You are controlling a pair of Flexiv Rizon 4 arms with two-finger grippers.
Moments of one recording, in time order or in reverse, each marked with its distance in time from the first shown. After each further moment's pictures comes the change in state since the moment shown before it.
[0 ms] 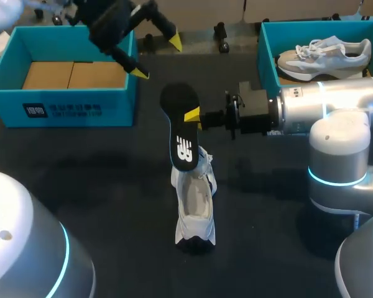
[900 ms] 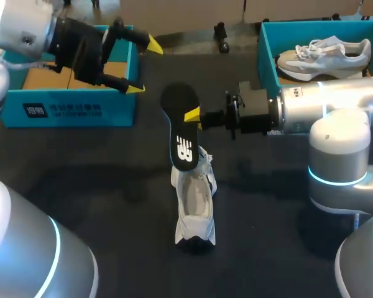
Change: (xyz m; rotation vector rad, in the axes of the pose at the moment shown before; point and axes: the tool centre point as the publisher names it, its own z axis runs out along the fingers) left arm 0.038 0.008 -0.002 -0.096 -0.344 -0.135; right arm 0.000 0.000 0.000 0.000 -0.001 0.000
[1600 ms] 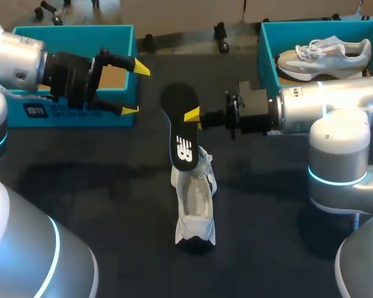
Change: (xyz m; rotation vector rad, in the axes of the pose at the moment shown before) left arm 0.051 0.008 0.007 0.053 -0.110 -0.035; right arm 0.000 0.000 0.000 0.000 0.000 0.000
